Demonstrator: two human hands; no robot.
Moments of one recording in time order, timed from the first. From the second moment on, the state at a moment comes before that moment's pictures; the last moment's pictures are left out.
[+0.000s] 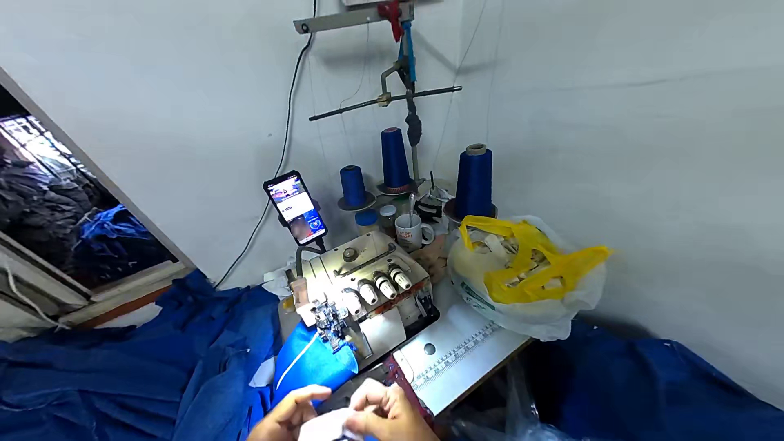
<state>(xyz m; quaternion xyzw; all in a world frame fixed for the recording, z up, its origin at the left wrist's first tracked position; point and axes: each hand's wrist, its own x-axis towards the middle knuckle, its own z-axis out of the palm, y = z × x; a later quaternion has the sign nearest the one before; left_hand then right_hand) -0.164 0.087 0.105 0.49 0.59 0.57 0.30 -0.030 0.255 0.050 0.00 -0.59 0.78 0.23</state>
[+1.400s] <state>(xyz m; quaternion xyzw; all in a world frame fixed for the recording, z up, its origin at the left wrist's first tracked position) -0.238 0.143 0.106 0.63 0.68 0.37 0.07 -0.077 0.241 0.041 -0.20 -0.66 0.62 0.37</state>
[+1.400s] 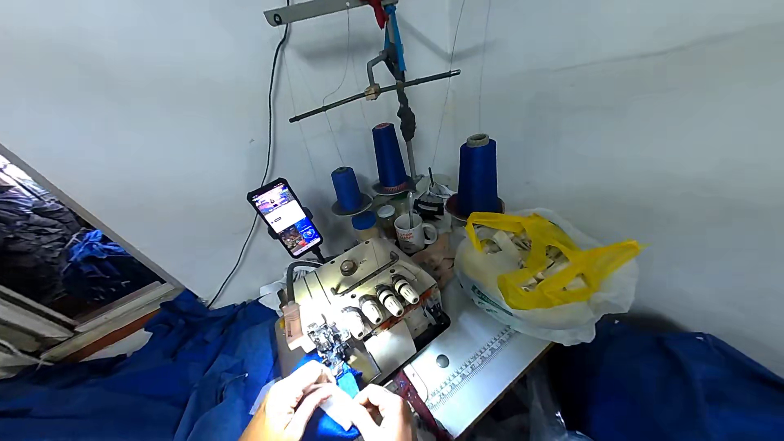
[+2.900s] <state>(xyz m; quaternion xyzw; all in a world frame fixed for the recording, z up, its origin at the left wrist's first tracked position) -0.211 0.149 0.093 0.42 0.86 0.29 -0.06 -0.069 0.226 0.055 -0.17 -0.87 0.27 0.37</state>
